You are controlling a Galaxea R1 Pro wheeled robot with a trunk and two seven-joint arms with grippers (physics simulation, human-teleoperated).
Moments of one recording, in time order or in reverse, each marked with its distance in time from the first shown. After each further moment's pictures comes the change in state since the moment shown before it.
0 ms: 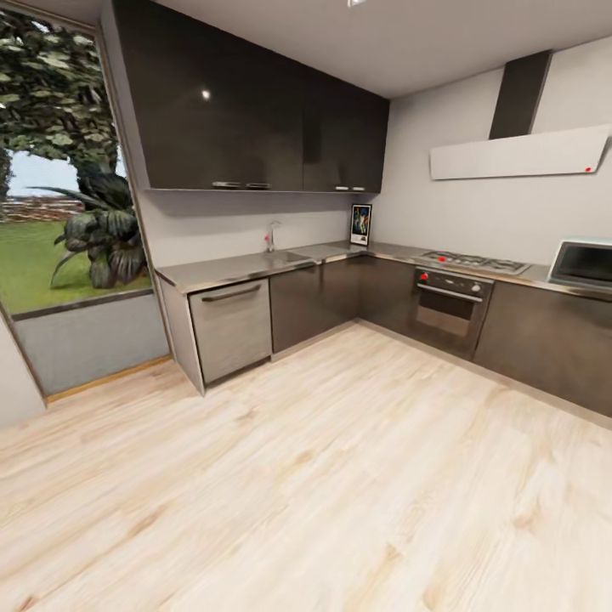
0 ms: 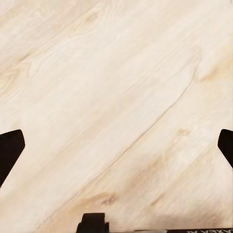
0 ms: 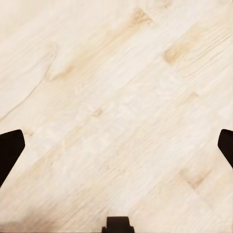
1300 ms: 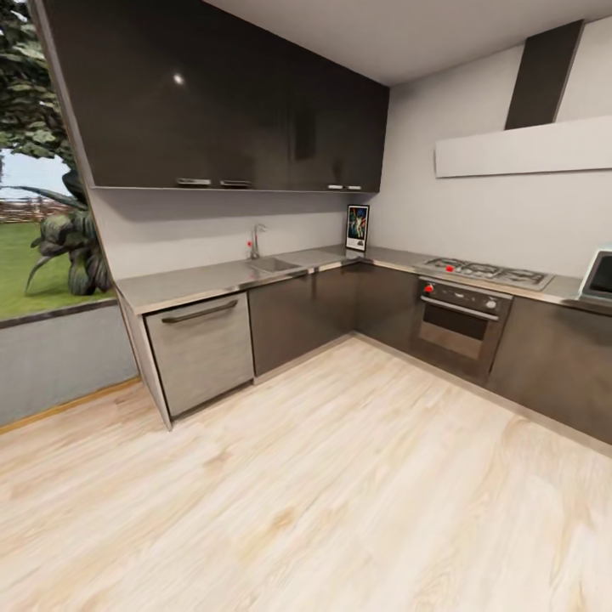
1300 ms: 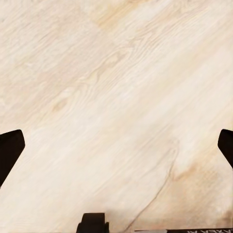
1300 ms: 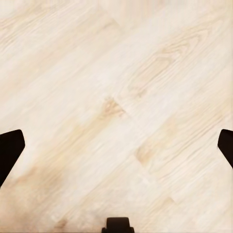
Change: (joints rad) left arm 0.000 0.000 0.000 0.000 0.000 0.000 0.000; right arm 0.000 0.000 0.000 0.000 0.000 -0.003 0.001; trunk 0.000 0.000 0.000
